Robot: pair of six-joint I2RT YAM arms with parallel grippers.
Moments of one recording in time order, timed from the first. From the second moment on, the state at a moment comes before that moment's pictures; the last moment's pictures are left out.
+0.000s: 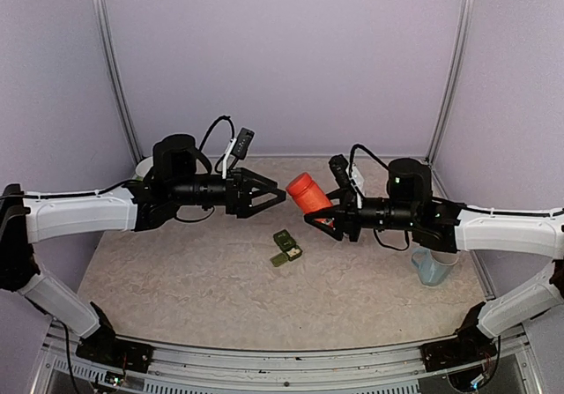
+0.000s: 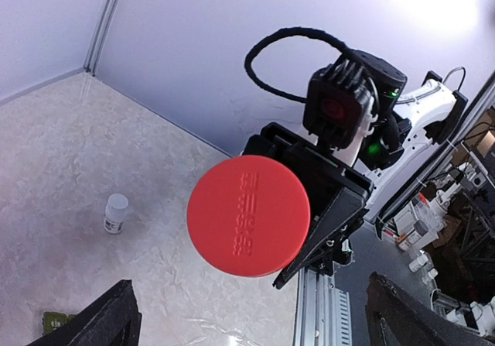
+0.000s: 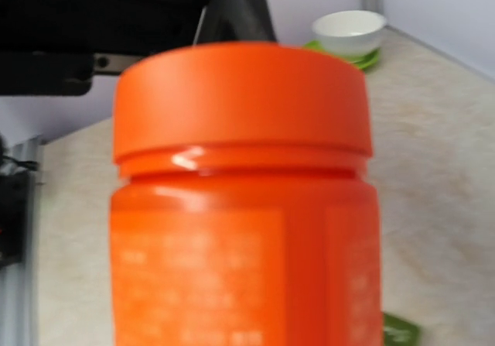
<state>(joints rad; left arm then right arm) -0.75 1.46 0.97 0.36 0.69 -0.38 0.80 1.30 0.79 0.28 -0.43 0.07</state>
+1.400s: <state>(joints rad) -0.73 1.66 1.10 0.33 0.74 -0.55 0.91 1.38 0.82 0.21 -0.09 -0.13</state>
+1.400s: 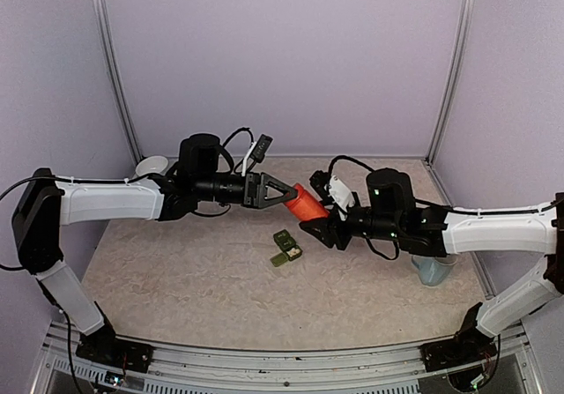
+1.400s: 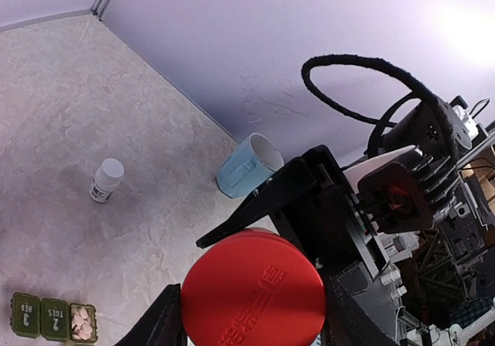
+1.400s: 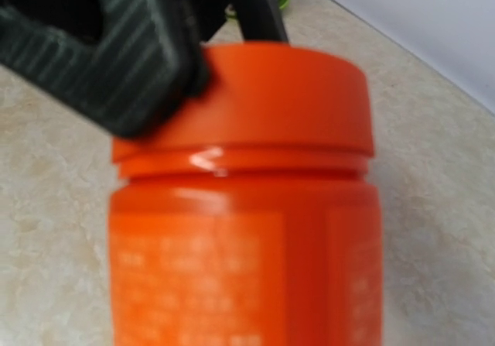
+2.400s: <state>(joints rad) -0.63 1.59 1.00 0.34 0.63 -0.53 0.85 1.37 0.88 0.14 -0.27 0.01</state>
